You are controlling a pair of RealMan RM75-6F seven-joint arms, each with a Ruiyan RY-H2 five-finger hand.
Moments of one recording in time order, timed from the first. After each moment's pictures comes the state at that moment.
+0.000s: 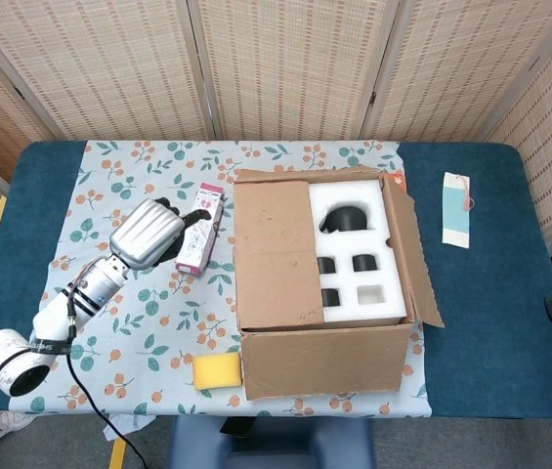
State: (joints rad) left arm -0.89 -1.06 -0.25 -1.66 1.38 0.85 0.12; right arm 0.09 -1.23 0.22 -1.21 -1.54 1.85 0.43
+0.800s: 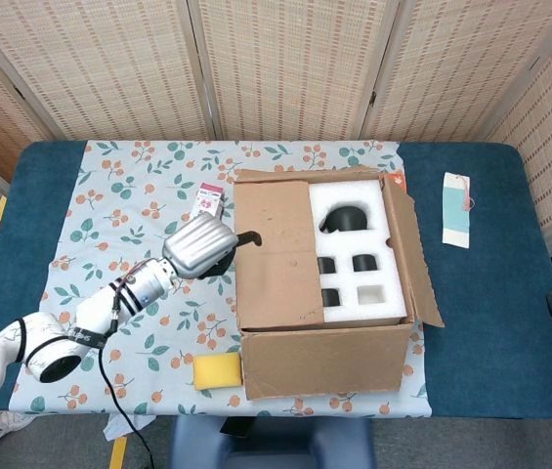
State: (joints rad) left arm -1.07 -1.11 -0.28 -1.69 1.35 0.66 0.04; right arm 0.09 -1.20 0.22 -1.21 -1.53 1.80 0.56
